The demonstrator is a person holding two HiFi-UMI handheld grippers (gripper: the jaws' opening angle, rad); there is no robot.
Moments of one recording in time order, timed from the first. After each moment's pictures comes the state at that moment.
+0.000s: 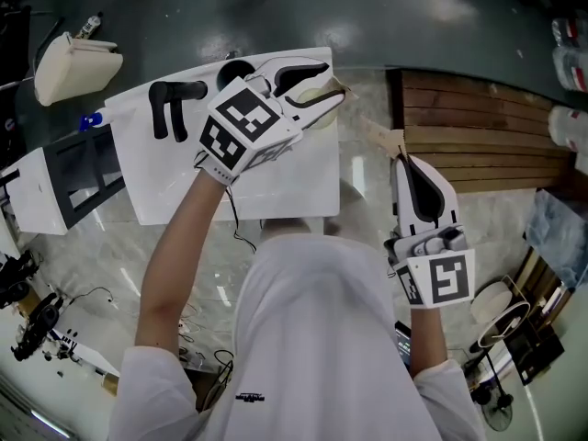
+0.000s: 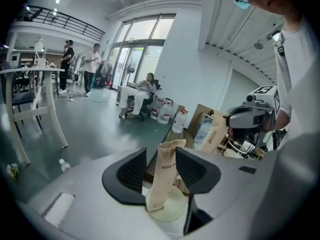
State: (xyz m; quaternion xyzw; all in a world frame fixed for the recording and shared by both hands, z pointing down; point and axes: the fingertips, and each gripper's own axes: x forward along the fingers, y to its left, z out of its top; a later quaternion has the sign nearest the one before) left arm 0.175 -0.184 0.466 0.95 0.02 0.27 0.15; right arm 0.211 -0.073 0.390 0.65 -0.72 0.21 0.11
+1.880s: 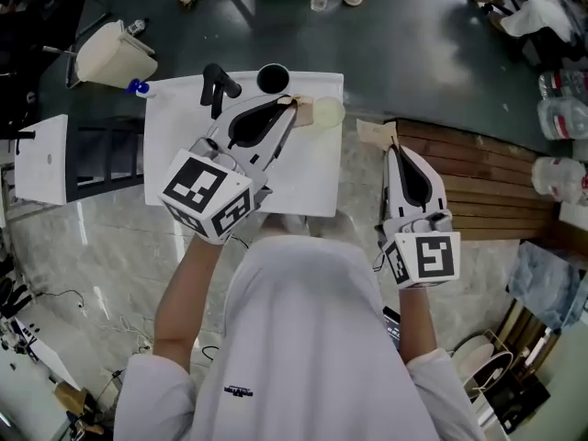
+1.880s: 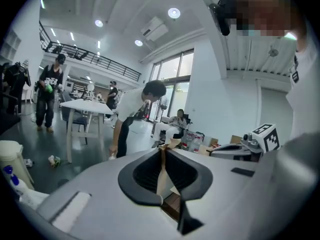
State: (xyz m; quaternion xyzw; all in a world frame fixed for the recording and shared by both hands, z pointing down) left arm 0.058 -0.124 0.290 0.96 -0.23 0.10 0.14; right arm 0.184 -0.034 0.312 0.65 -0.75 0.11 0.09
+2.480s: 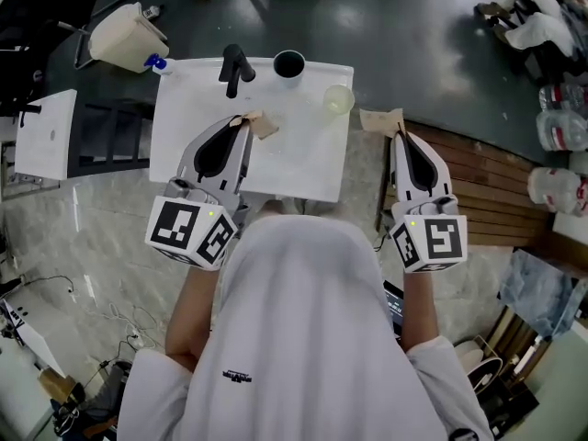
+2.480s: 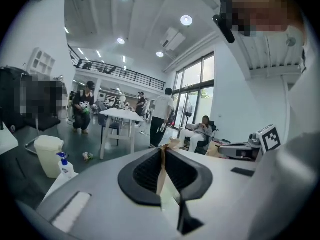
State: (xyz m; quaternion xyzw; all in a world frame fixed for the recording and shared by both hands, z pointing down) left arm -0.057 -0.078 0.269 0.90 -0.40 0.07 0.15; right arm 0.163 -0.022 0.290 0.63 -0.77 0.10 0.08
